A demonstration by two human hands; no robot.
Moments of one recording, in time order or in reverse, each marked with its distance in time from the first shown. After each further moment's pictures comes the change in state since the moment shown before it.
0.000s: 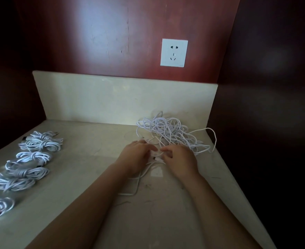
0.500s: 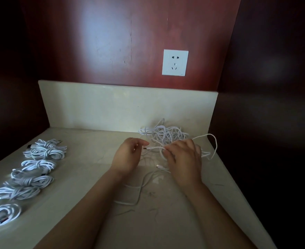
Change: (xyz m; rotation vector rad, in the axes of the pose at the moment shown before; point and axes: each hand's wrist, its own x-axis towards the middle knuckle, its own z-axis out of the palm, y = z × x) left_hand -0.006 -0.008 -0.018 -0.544 0.375 -0.190; right_hand -0.004 -0.011 -0.006 -0.145 0.432 -0.272
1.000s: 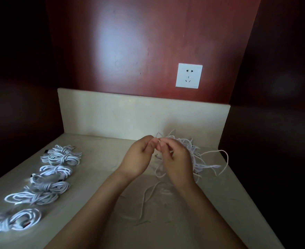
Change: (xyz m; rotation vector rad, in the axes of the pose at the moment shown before) left_hand -0.004 0.050 -0.043 -0.201 -0.075 0.071; right_hand 0.031 -0.066 0.012 0.621 -0.011 0.164
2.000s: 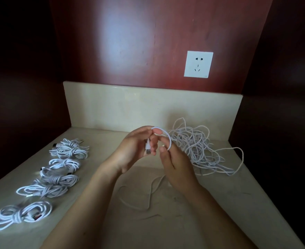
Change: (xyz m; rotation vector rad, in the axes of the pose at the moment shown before) left_hand -0.001 0.002 -0.031 -0.645 -0.161 -0.283; right_hand -0.024 -0.004 0.009 -0.018 -0.240 -0.057
